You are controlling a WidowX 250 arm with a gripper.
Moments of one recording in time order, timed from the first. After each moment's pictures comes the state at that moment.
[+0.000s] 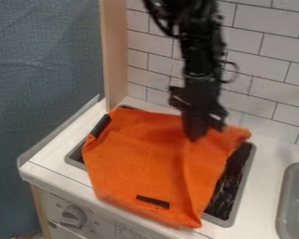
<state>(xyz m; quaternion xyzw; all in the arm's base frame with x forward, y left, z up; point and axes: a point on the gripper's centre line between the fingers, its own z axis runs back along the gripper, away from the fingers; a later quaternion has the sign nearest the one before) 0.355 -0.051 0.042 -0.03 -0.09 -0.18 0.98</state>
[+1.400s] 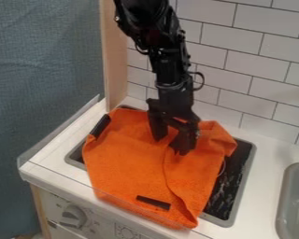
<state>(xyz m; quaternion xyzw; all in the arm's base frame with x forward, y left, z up) 0.356 -0.031 0.018 -0.07 -0.06 -0.19 0.98</state>
